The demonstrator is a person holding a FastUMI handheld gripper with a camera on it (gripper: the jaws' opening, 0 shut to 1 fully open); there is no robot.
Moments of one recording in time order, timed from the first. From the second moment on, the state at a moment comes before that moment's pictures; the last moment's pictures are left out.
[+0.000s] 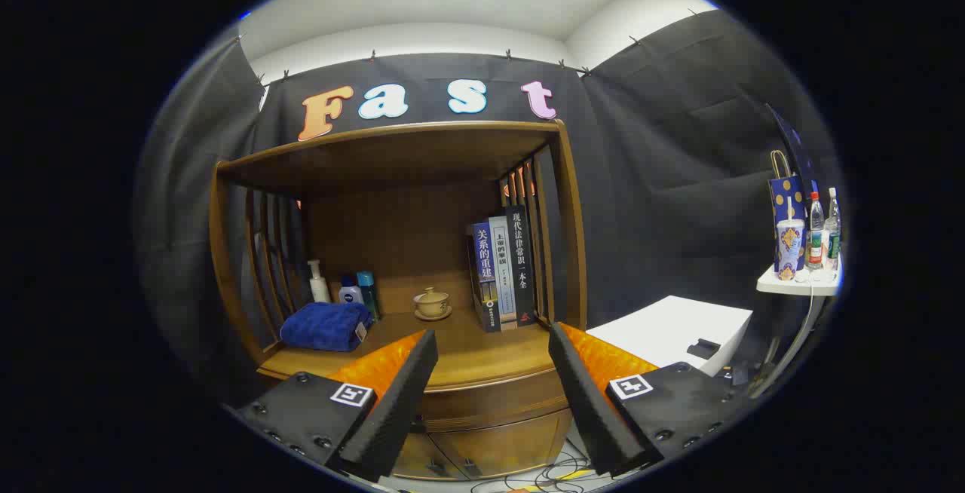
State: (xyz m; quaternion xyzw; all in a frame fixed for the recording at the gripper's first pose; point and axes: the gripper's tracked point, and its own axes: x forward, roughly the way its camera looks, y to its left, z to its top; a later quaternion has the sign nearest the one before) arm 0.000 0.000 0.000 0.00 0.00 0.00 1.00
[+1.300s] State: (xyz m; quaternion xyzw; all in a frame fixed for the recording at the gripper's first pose) arm 0.021 0.021 -0.048 0.02 -0.02 0.01 1.00
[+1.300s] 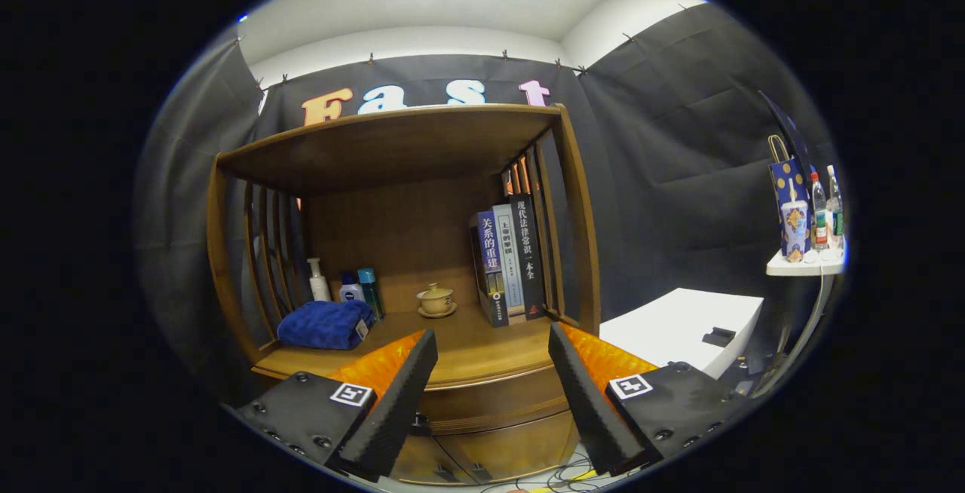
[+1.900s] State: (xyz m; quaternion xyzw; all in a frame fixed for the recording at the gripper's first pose) arm 0.064 0.098 -0.220 -0.03 0.10 0.09 0.99
